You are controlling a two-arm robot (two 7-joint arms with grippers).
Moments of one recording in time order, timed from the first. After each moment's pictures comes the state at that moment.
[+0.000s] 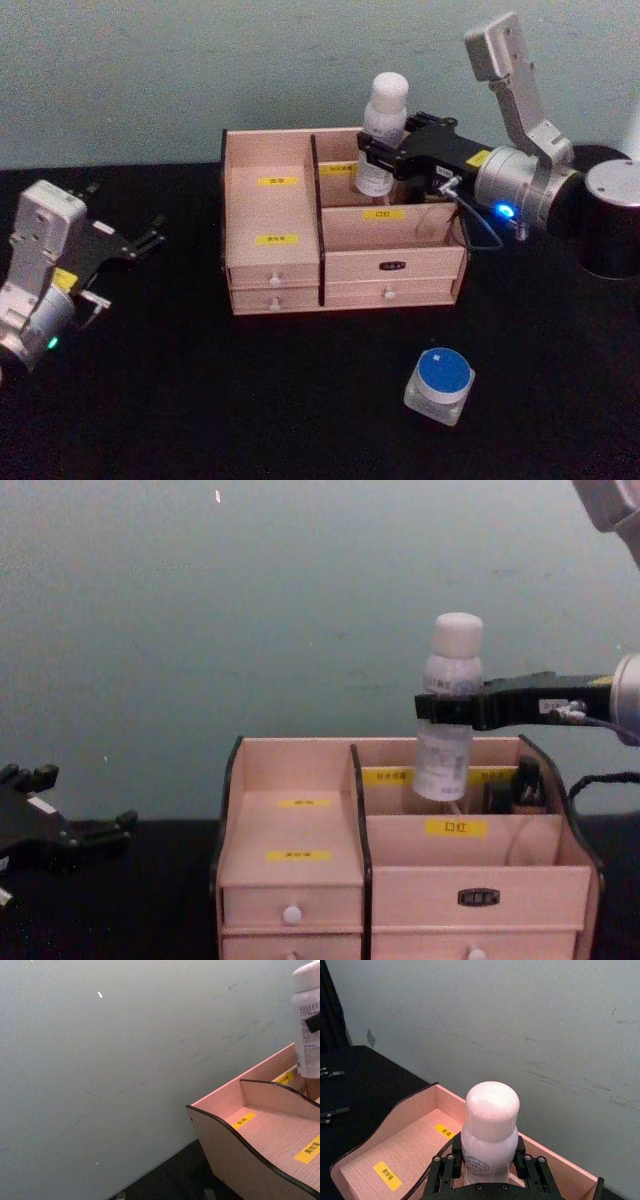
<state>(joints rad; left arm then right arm) -0.20 0.60 0.45 -1.41 -0.25 -0.12 0.03 0.52 0.37 -0.43 -1.36 0.35 0.29 0.40</state>
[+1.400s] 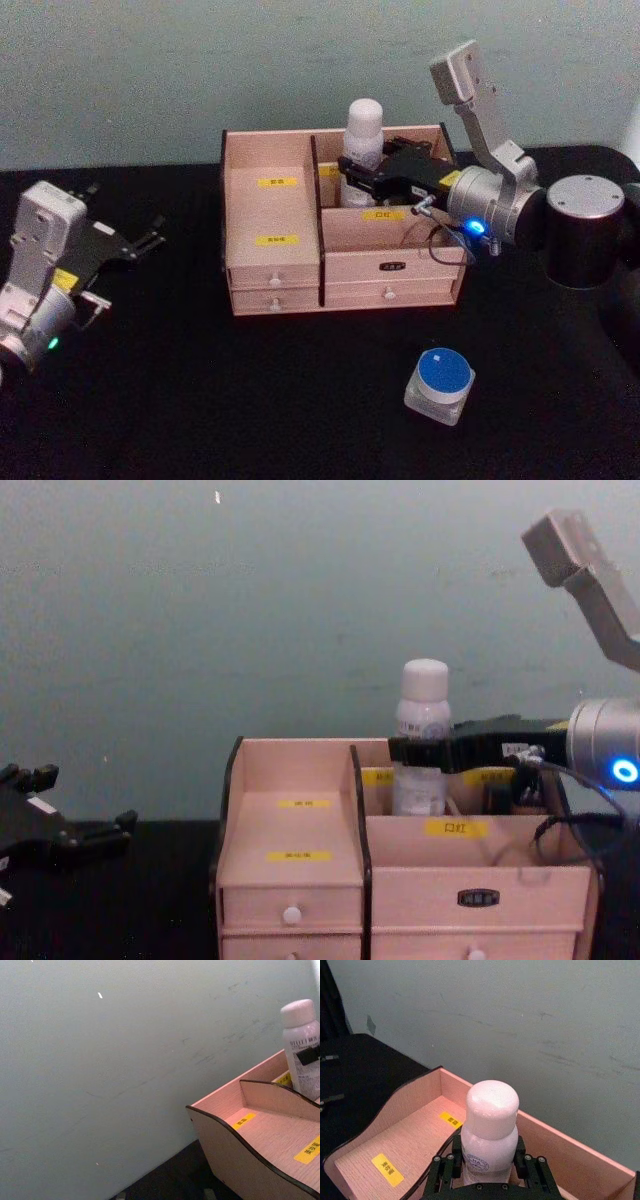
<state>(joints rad) -0.20 0.60 0.45 -1.41 -0.25 -0.12 0.03 0.55 0.30 -0.46 -1.23 0.32 0.26 0.41</state>
